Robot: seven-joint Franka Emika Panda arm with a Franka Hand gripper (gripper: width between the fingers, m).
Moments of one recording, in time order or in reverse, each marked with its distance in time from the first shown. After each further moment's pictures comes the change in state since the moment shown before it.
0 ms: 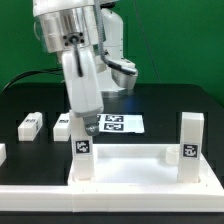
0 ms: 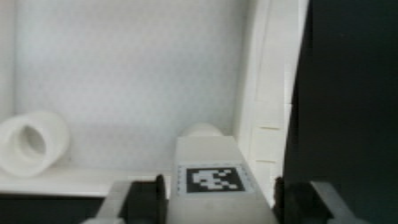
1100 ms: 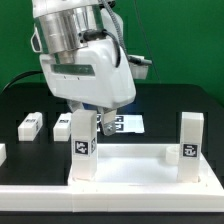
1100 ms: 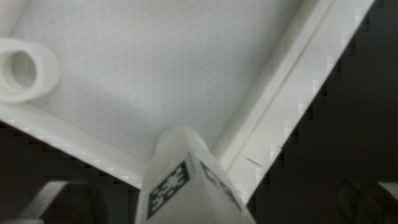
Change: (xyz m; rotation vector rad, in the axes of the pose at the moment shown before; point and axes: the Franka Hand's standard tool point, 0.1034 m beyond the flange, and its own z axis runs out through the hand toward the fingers) arm -0.002 0.005 0.000 -0.026 -0.013 -0.634
